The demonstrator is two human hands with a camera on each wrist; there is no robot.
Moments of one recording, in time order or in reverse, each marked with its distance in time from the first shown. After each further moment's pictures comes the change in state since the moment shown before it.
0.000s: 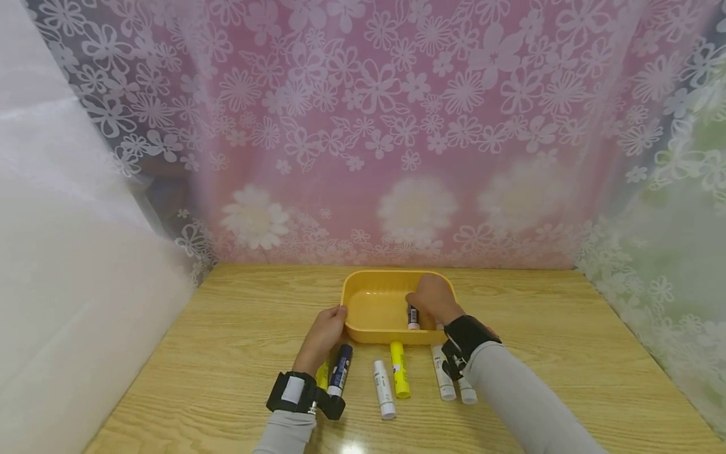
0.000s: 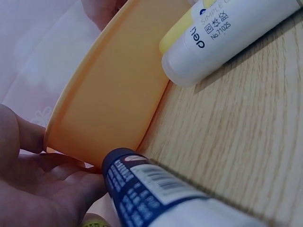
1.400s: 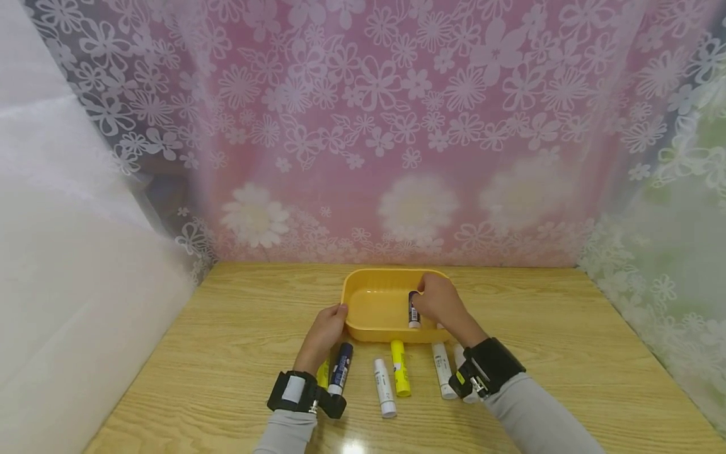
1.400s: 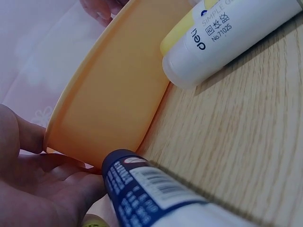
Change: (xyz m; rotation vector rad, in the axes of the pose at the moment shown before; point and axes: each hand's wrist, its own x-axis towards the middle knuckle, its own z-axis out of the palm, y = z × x) left_hand 0.000 -0.001 0.001 -0.013 0.001 -0.008; right_hand -0.034 -0.006 -0.014 0.101 0.067 -0.062
